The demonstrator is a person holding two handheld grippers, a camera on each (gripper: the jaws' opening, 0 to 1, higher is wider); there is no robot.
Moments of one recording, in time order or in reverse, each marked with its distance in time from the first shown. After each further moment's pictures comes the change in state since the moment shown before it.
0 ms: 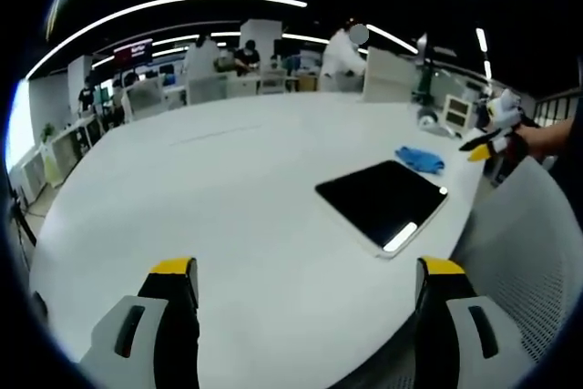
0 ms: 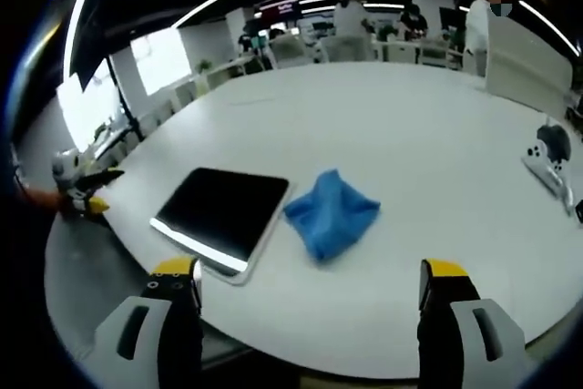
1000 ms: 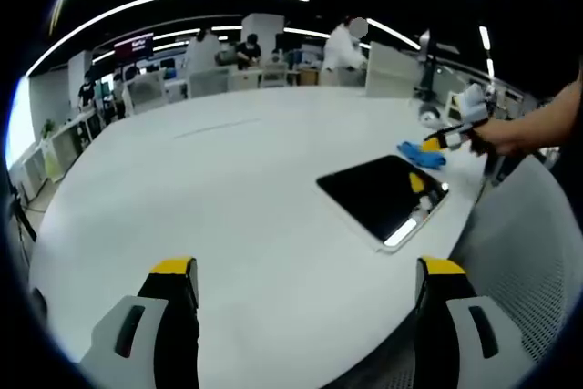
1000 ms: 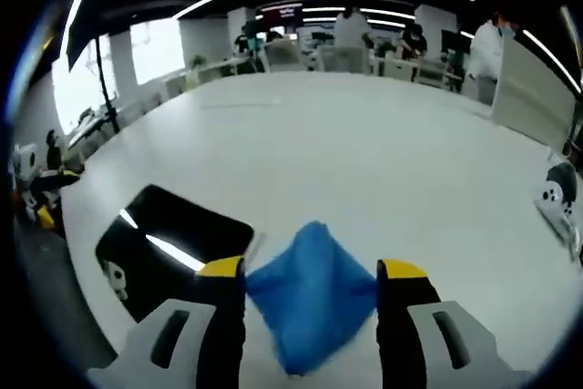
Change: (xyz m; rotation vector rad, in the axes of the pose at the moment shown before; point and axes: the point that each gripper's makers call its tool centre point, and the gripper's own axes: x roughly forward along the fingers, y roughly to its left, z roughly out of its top) left arm 0.001 0.002 -0.005 -0.016 0.023 0.004; right arm 0.104 -0.021 0.044 -0.038 -0.034 -0.105
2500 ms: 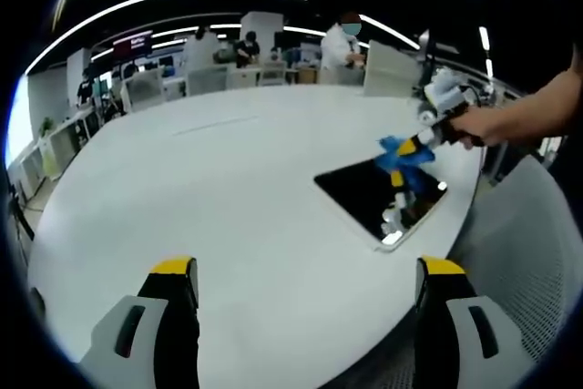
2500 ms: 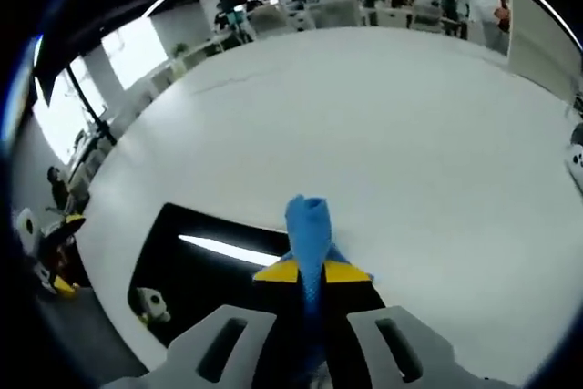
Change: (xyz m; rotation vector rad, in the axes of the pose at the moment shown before) left arm 0.002 -0.003 -0.002 0.002 0.011 -0.017; right arm 0.034 0.083 -0.002 0.090 0.236 0.084
